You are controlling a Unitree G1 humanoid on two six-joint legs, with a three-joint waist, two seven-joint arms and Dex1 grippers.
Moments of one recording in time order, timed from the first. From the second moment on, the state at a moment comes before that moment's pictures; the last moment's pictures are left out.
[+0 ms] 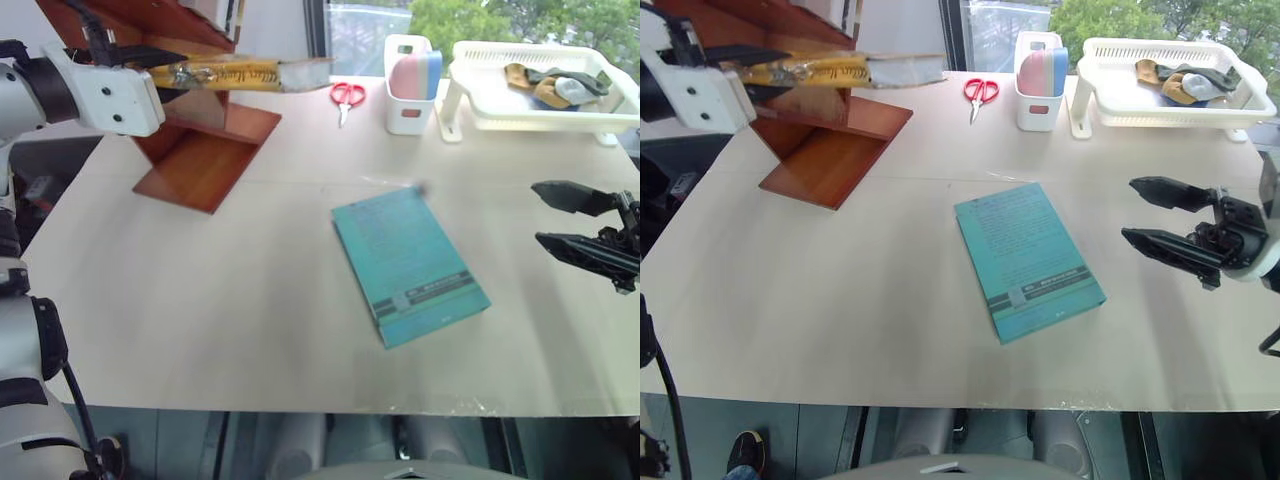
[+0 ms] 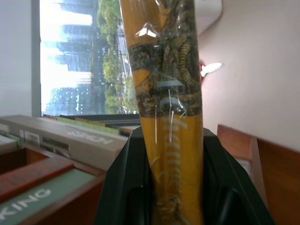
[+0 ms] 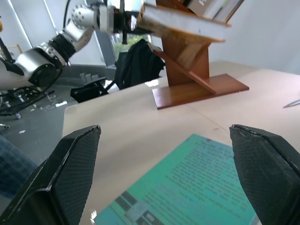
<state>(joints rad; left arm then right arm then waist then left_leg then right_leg) -1.10 1.12 -0.06 0.74 0.17 -0.81 -0.99 -0.20 -0.89 -0.49 -0.25 1.09 0.66 1.17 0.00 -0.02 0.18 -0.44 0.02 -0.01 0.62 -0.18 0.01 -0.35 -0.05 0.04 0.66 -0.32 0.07</state>
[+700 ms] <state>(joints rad) -1.32 1.15 -0.25 1.13 0.53 -0.81 -0.72 -0.25 -0.88 -0.49 -0.23 1.13 0.66 1.15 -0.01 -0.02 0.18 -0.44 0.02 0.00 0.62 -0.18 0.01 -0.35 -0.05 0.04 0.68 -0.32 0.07</state>
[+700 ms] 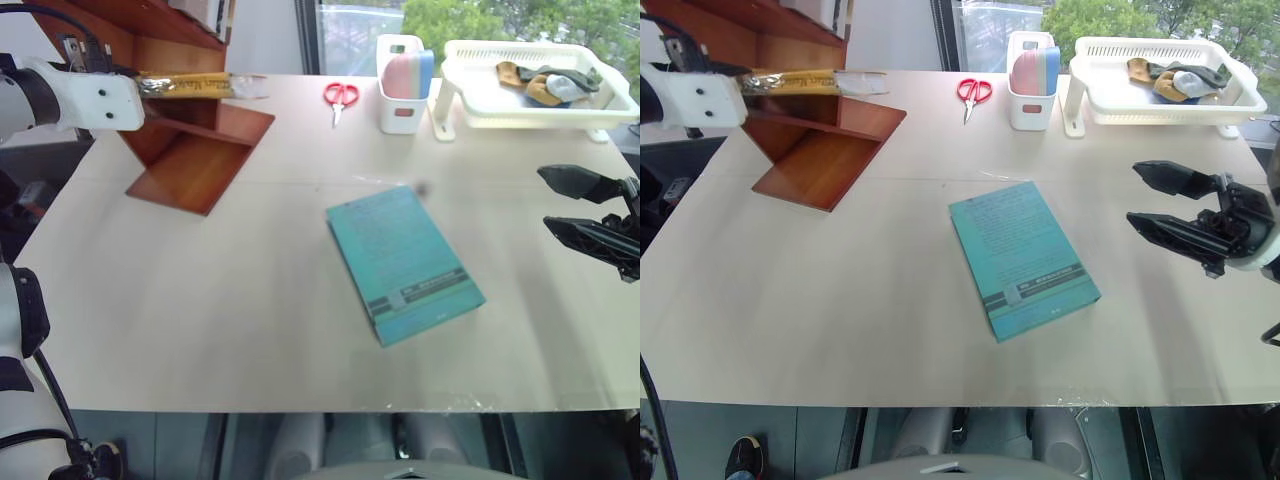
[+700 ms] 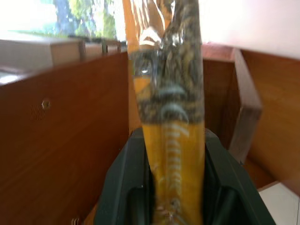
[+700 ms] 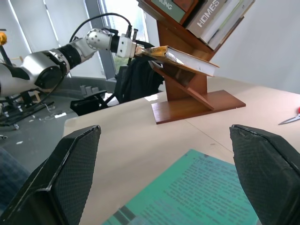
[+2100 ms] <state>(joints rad) -1.13 1.35 -0.16 1.09 0.49 -0.69 -0.47 -0.37 -0.85 -0.42 -0.16 1.09 0.65 1.19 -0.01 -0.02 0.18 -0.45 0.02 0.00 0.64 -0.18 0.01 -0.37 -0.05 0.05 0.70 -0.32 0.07</state>
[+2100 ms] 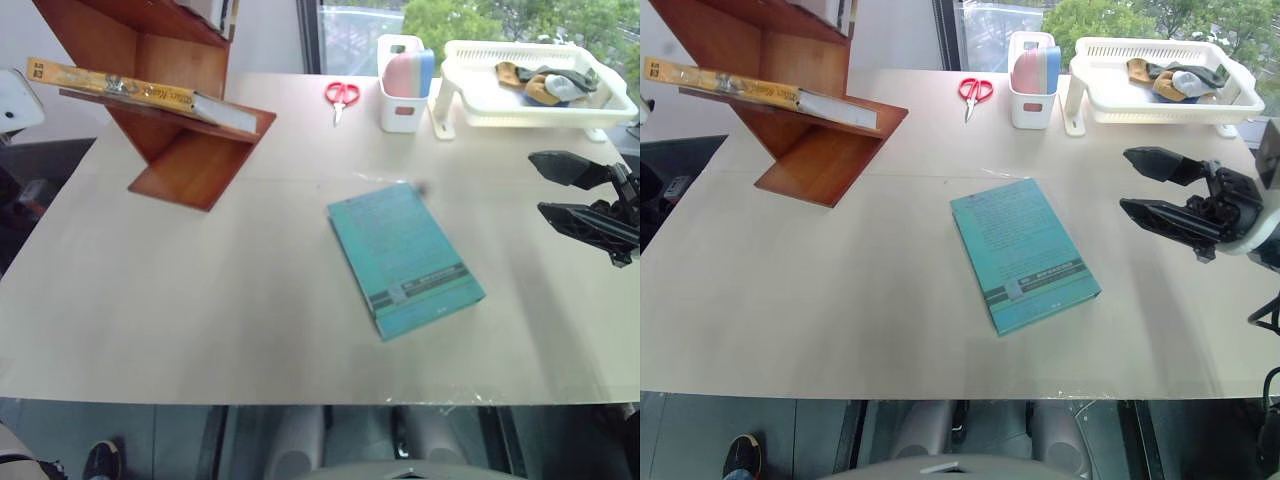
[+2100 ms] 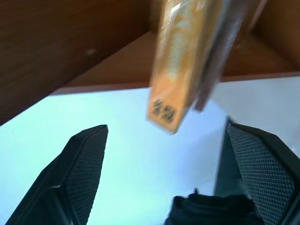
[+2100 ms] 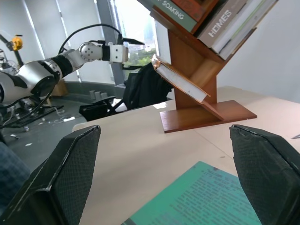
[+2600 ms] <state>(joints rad) -0.29 1.14 0.36 0.27 -0.45 0.12 -1.08 -0.27 -0.85 -0.43 -0.14 1.04 0.65 1.21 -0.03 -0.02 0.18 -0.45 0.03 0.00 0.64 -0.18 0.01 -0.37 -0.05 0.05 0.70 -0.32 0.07</state>
